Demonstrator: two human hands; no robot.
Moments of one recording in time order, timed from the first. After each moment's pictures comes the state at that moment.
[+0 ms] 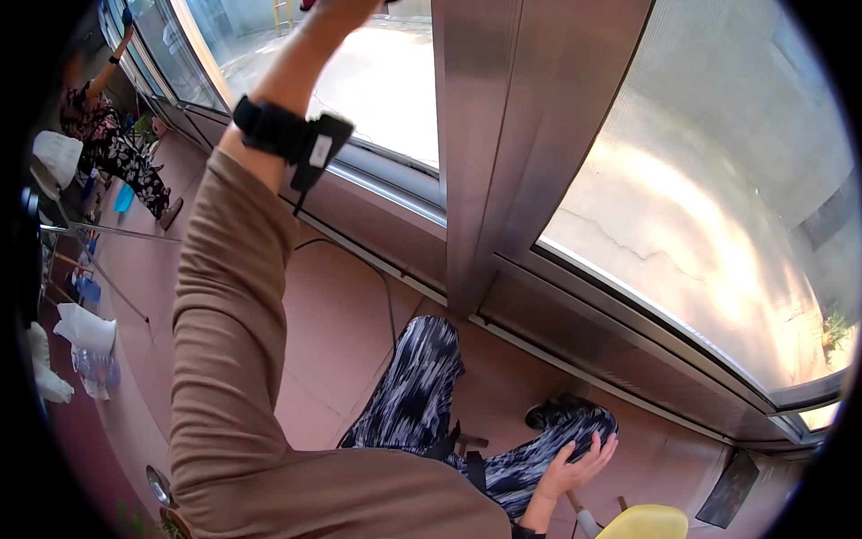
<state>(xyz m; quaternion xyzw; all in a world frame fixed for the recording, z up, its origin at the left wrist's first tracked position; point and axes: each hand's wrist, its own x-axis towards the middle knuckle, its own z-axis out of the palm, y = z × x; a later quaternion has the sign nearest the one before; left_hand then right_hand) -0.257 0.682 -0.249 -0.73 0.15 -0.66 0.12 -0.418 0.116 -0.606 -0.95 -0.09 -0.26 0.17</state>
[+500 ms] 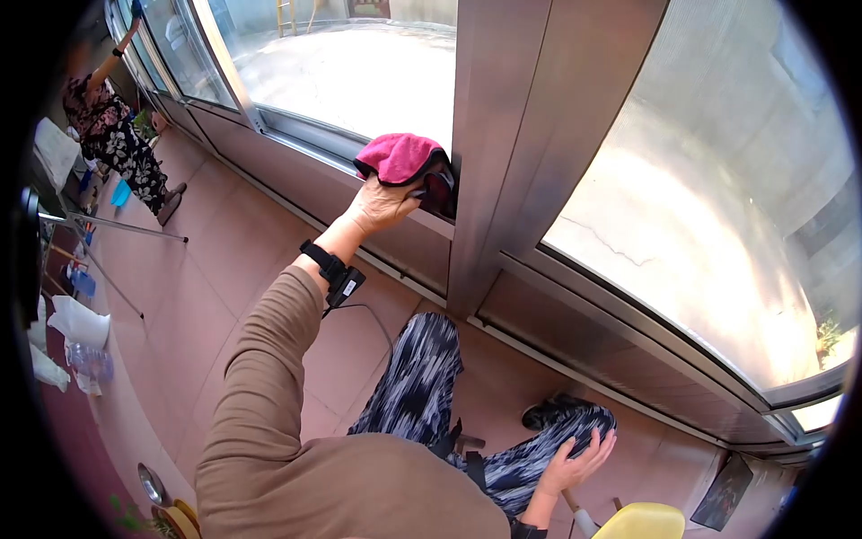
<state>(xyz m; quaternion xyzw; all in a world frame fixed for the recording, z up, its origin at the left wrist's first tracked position) -0.352 0.643 -0.501 -0.94 0.02 -0.31 -0.12 -0.418 0.116 -0.601 -0.95 -0.09 -0.24 0.18</state>
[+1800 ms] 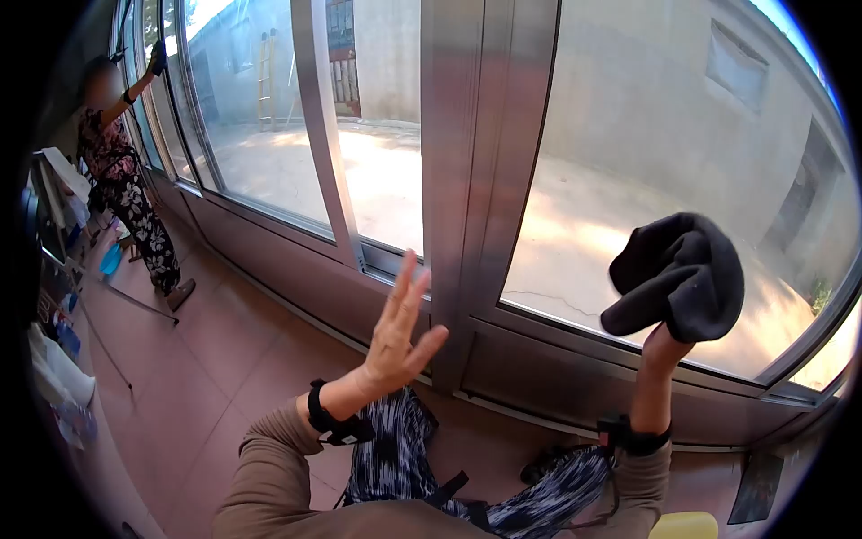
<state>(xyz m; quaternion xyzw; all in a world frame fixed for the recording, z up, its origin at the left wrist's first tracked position) -0.441 0.484 -0.416 -0.84 0.07 -0.45 -0.30 -0.250 0.208 -0.343 -0.50 -0.39 -0.30 0.72</state>
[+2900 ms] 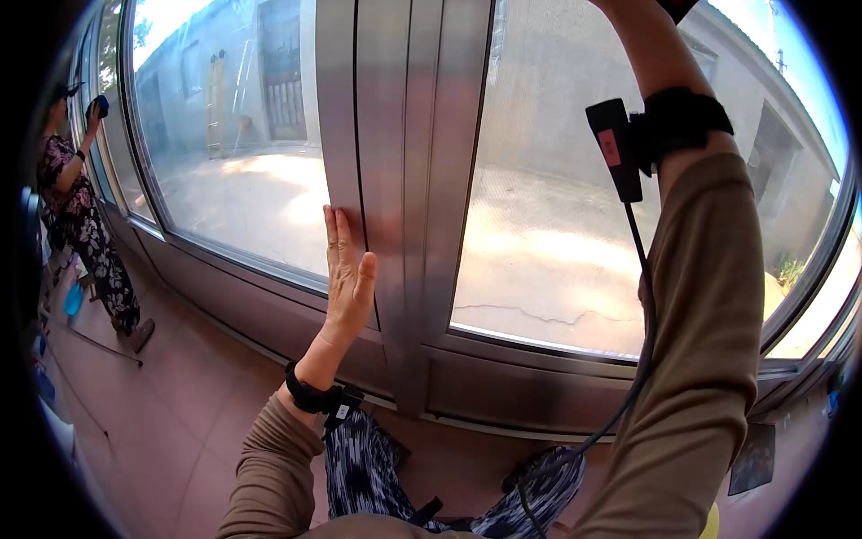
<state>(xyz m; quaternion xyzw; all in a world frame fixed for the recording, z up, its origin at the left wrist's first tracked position) -0.365 0.559 -0.379 -0.80 -0.04 -0.50 -0.32 -0.237 0.361 -0.008 -0.49 -0.26 -0.83 -0.01</state>
